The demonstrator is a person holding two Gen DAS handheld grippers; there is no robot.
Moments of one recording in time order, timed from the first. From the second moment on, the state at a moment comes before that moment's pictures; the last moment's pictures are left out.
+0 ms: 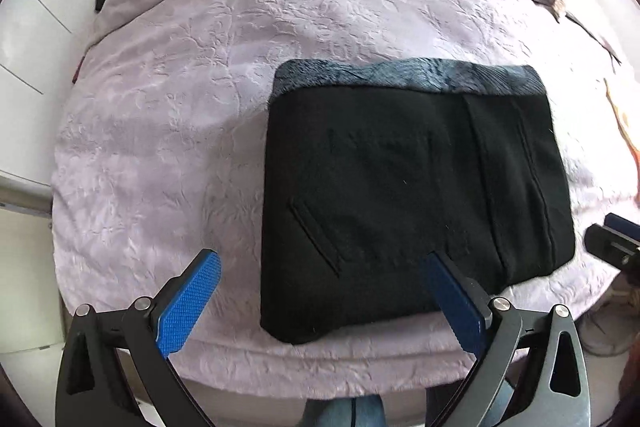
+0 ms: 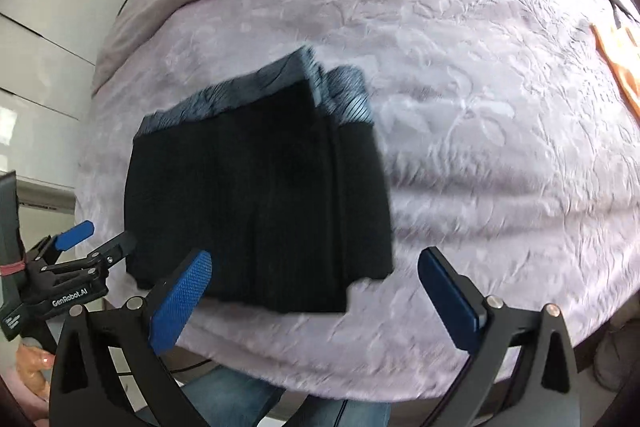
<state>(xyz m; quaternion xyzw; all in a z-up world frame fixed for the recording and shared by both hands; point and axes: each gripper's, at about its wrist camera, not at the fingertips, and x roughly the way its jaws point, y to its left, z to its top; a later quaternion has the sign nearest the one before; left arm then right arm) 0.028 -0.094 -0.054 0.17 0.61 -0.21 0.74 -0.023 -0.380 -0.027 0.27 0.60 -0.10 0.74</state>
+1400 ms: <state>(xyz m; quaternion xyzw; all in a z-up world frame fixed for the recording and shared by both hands) 0.003 -0.095 -0.032 0.18 0.61 -0.20 0.74 -0.013 -0.333 0.001 0.20 0.65 -0.10 0.73</state>
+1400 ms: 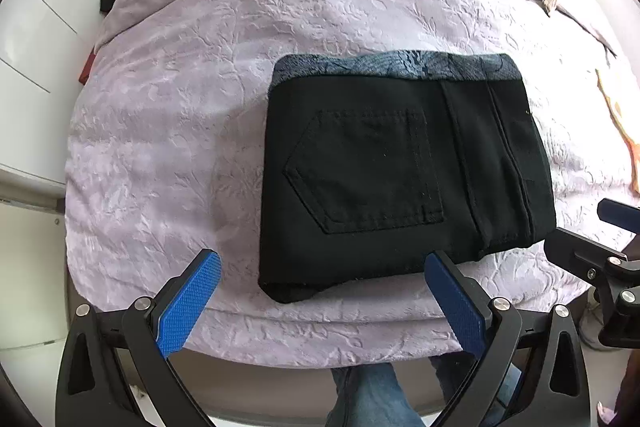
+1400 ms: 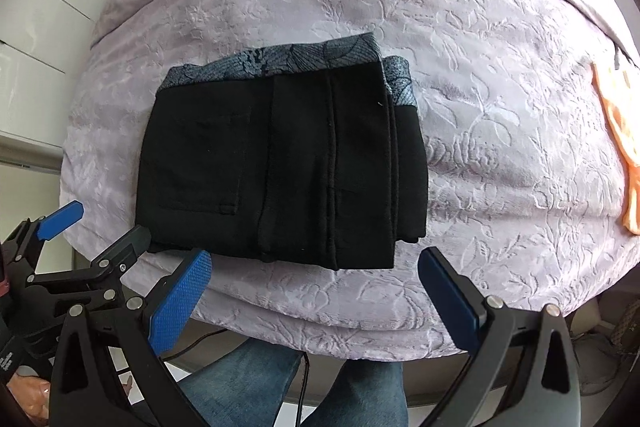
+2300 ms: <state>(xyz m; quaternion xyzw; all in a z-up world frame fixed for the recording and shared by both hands) -0.006 -0.103 -0.039 0.19 0.62 -0.19 0.74 -0.022 -0.346 -0.008 0.20 0.66 -0.10 0.72</state>
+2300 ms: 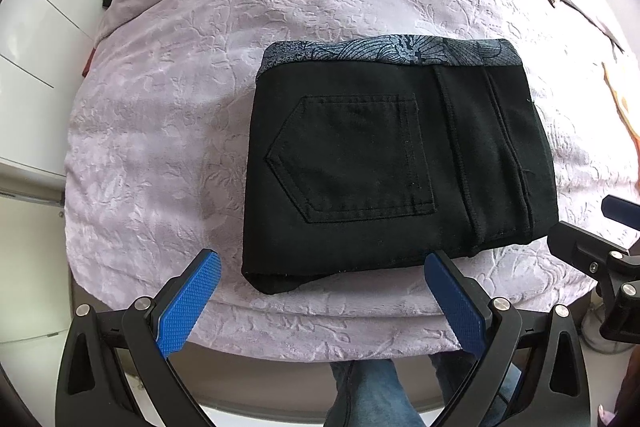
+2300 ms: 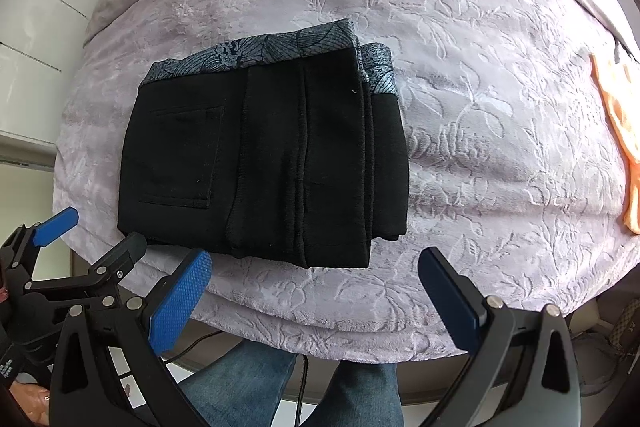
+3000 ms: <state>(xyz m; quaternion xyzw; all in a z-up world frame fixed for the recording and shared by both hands) -0.005 -0.105 -0.040 0.19 0.62 -0.19 0.74 -0.020 -0.346 -0.011 0.19 0.66 -0.11 0.72</state>
